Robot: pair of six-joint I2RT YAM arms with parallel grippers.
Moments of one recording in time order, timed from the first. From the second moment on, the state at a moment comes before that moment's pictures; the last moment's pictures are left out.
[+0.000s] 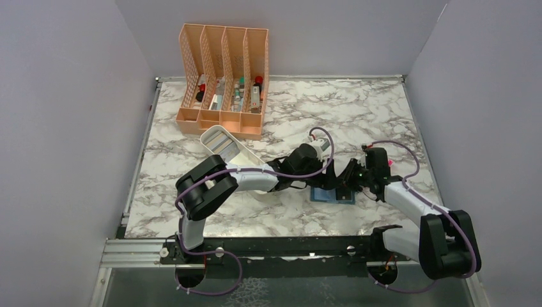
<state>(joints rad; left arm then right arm) -1.02 1.90 1.09 0.30 0.22 -0.70 0.14 1.17 0.40 -0.12 -0.32 0.59</state>
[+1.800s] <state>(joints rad) -1.02 1.76 1.12 0.01 0.02 -0.57 0.14 1.02 0.47 -0.31 -0.38 0.54</state>
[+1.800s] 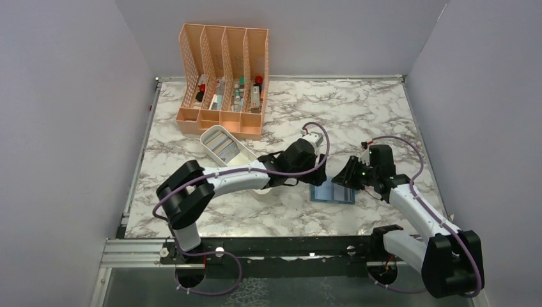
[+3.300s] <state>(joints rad) -0.39 1.65 1.12 -0.48 -0.25 0.21 0.14 0.98 0.57 -0.29 -0.57 0.48</state>
